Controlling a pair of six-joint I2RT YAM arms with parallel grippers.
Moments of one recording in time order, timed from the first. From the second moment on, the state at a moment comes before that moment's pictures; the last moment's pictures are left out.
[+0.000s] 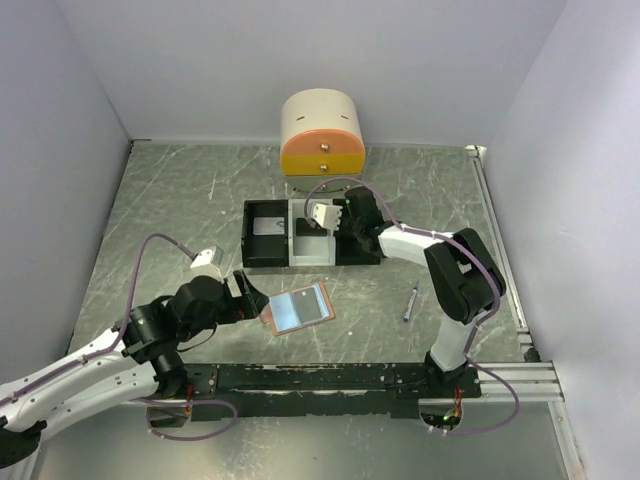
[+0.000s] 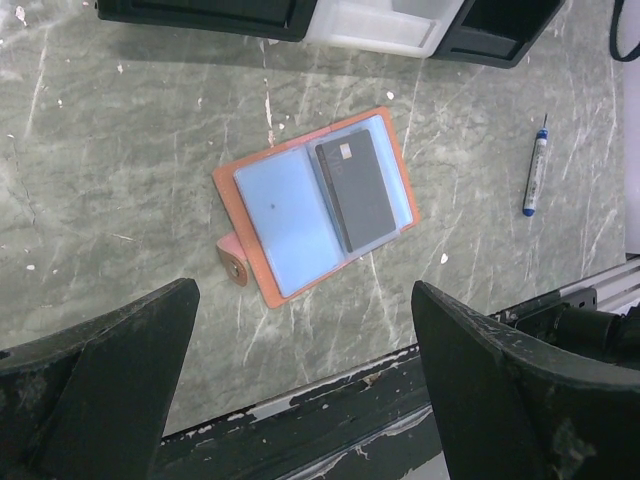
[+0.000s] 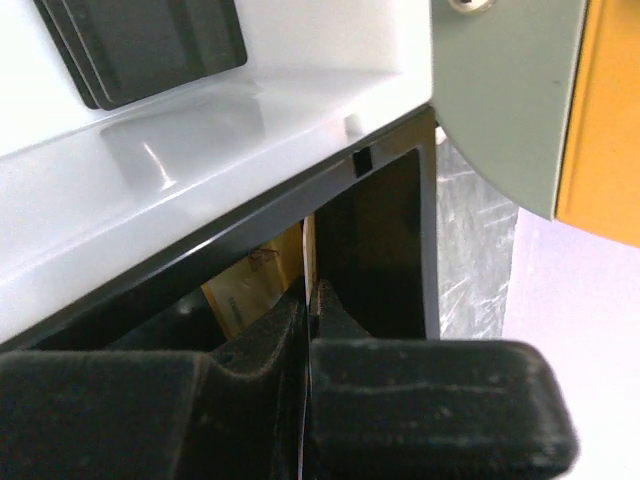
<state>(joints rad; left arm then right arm) -0.96 0.59 0.51 -0.55 -0.33 -0.95 0.51 1.79 1.00 0.10 0.07 -1.08</state>
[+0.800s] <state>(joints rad) -0.96 0.61 0.51 -0.57 -0.33 -0.95 0.50 1.82 0.96 0.13 0.01 -1.02</state>
